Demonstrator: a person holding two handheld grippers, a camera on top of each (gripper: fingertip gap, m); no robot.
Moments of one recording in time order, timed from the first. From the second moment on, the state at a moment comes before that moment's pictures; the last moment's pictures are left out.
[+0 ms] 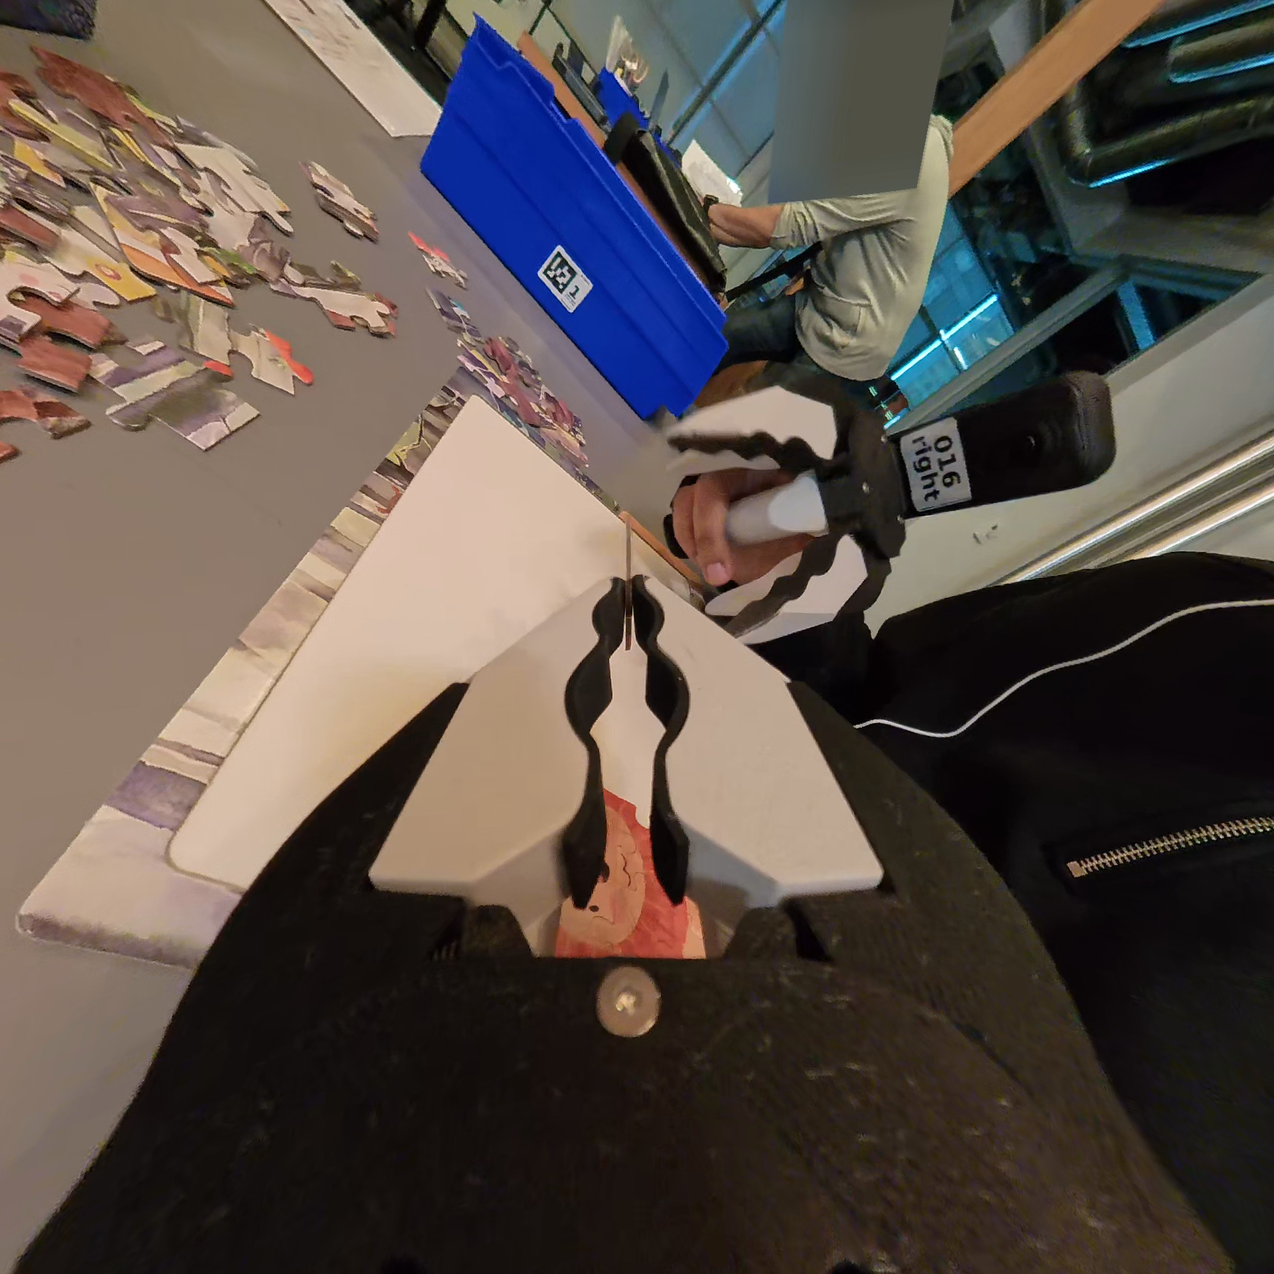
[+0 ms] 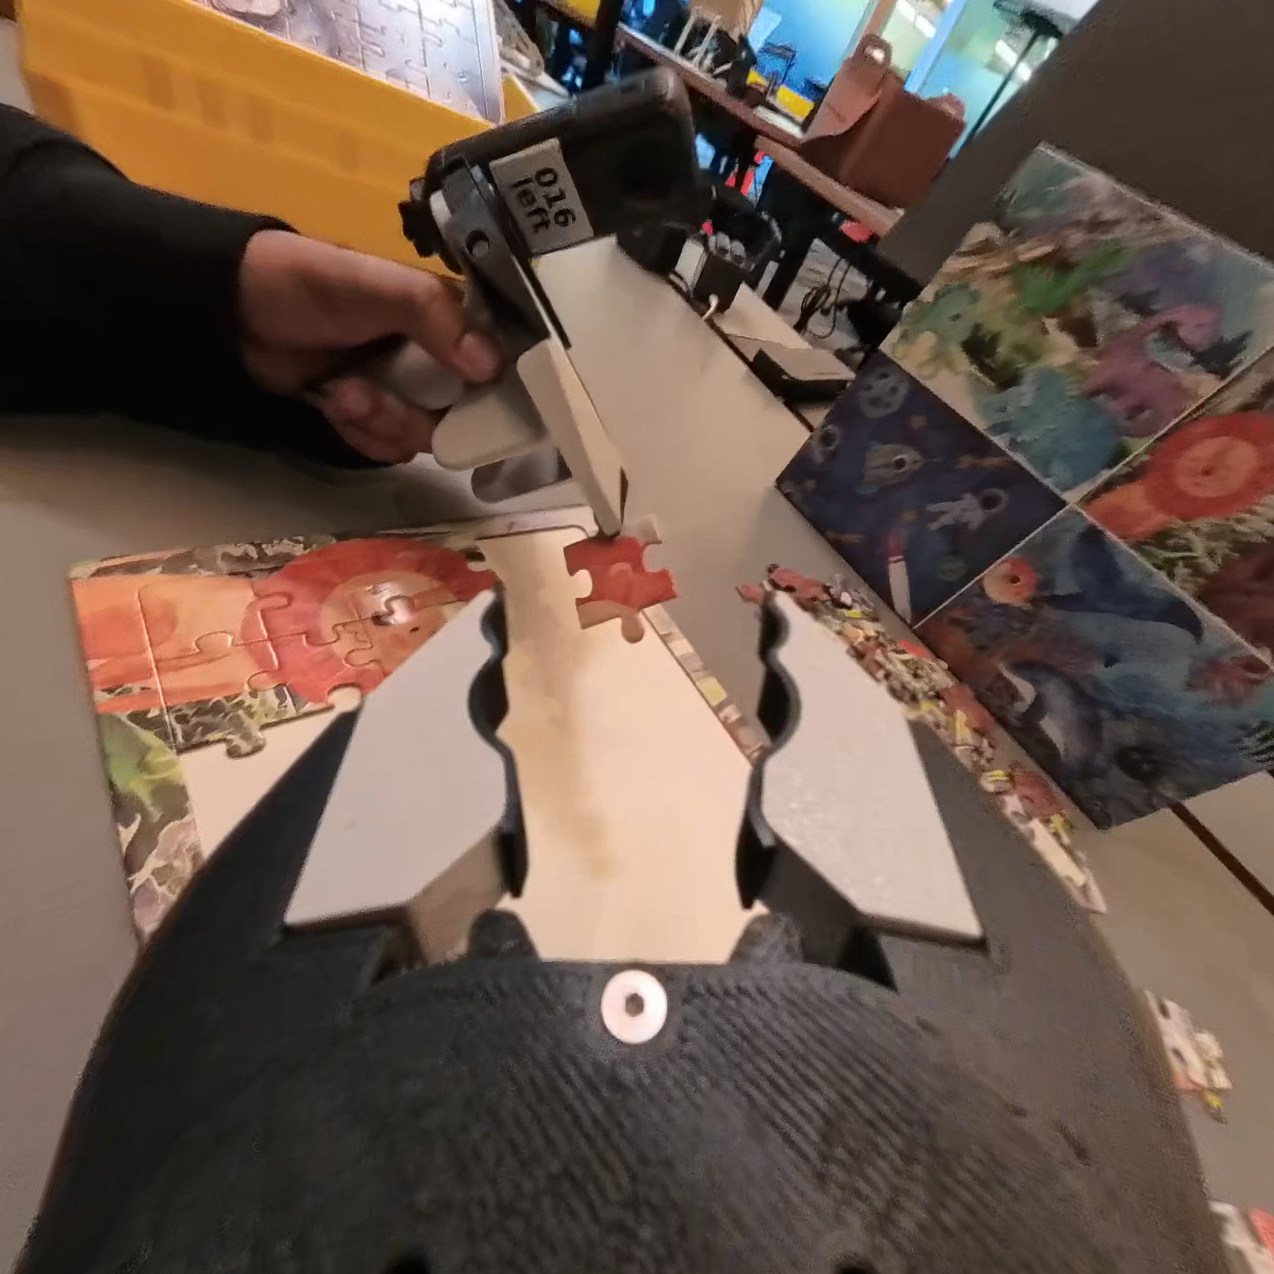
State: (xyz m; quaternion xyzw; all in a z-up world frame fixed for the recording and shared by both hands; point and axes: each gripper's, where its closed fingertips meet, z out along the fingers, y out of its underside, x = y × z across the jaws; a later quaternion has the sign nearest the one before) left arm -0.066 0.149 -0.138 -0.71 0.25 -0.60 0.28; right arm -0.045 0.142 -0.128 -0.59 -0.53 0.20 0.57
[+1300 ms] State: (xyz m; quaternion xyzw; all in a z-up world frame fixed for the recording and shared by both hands) left arm -0.051 0.121 -0.159 -0.73 0.26 -0.61 0.16; right arm -0.060 0.113 -0.176 -0.46 -0.70 0.00 0.54
